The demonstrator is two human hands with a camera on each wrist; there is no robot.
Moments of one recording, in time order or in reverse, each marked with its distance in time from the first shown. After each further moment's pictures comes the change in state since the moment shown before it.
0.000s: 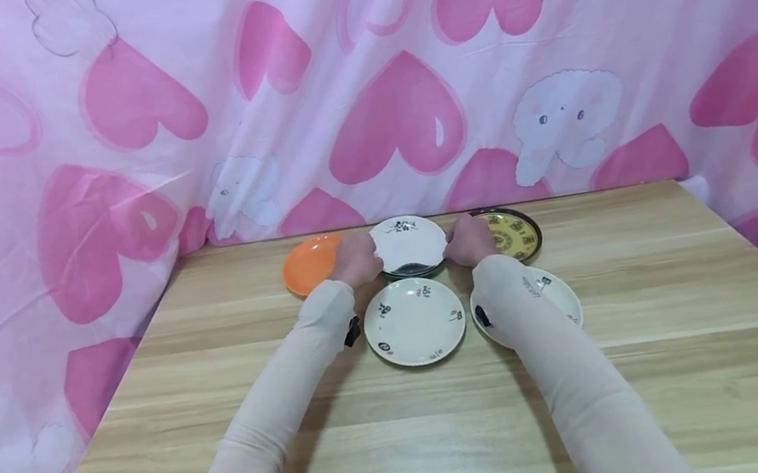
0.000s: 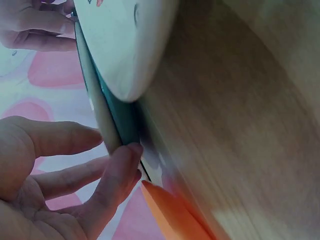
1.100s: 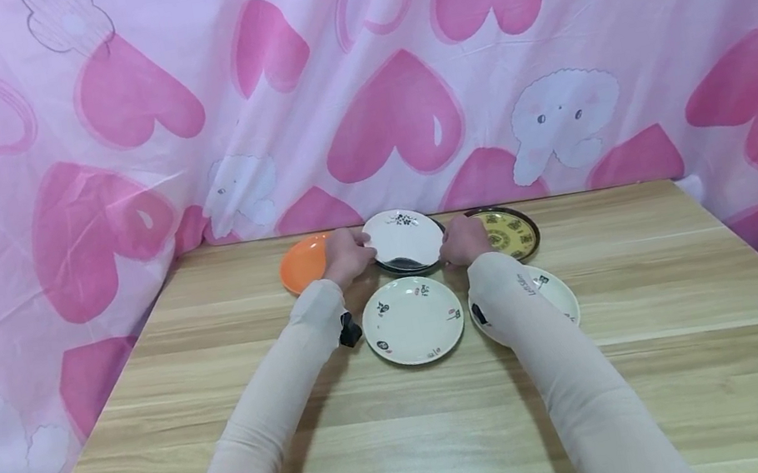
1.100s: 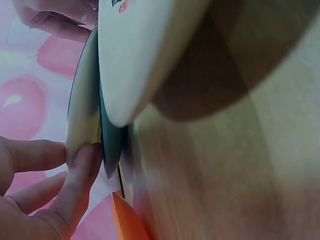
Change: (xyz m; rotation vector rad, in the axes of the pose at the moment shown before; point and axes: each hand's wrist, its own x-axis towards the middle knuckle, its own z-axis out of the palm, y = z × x) left_hand 0.008 -0.016 0.003 -0.513 0.092 -0.151; right_hand -0.001 -0.008 -0.001 -0.024 -0.092 0.055
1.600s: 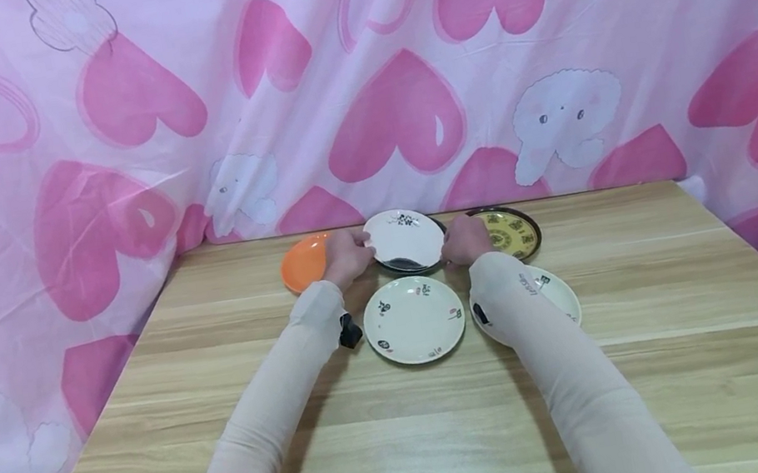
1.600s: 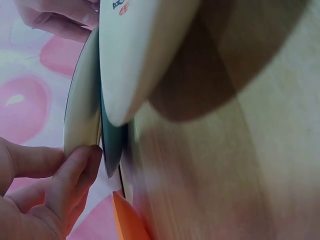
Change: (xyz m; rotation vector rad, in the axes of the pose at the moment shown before) left_hand -0.004 -0.004 -0.003 -0.040 -0.008 0.031; right_hand 0.000 -0.002 -0.002 0.017 -0.025 0.021
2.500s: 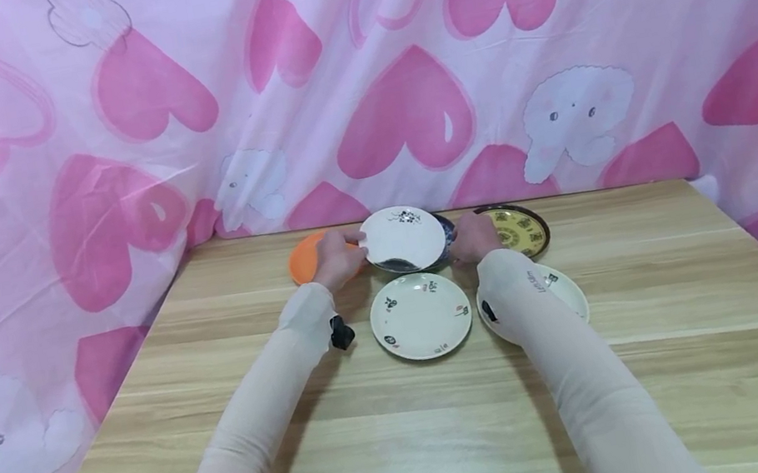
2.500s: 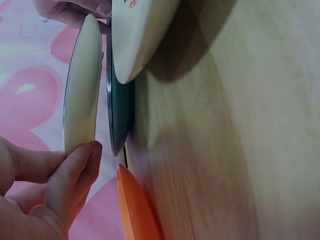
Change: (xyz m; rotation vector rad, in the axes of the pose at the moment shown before) left_hand -0.008 -0.010 -0.022 -0.021 -0.010 0.003; right_hand 0.001 0.001 -0.001 -0.027 -0.017 -0.050
